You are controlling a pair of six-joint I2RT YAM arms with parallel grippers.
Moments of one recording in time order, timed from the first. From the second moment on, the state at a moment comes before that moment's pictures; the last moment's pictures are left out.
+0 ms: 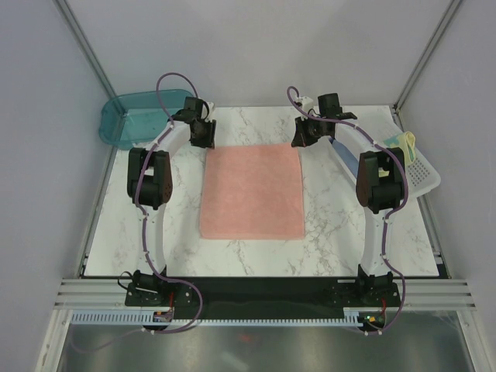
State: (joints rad) left arm -0.18 2.30 1.89 -0.55 0.11 -0.02; right arm 0.17 2.19 1.79 -0.49 -0.54 -0.21
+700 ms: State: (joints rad) left arm -0.17 2.34 1.92 -0.58 0.13 -0.04; right arm 0.17 2.19 1.79 -0.49 -0.53 -0.21
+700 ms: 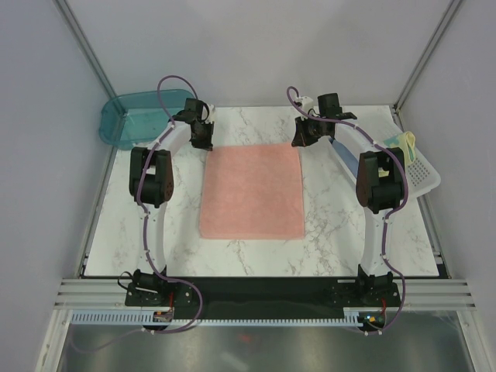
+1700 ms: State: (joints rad) left arm -0.17 1.85 1.39 -0.39 0.25 -0.08; right arm 0.22 1.66 1.19 -0.23 -0.38 -0.06
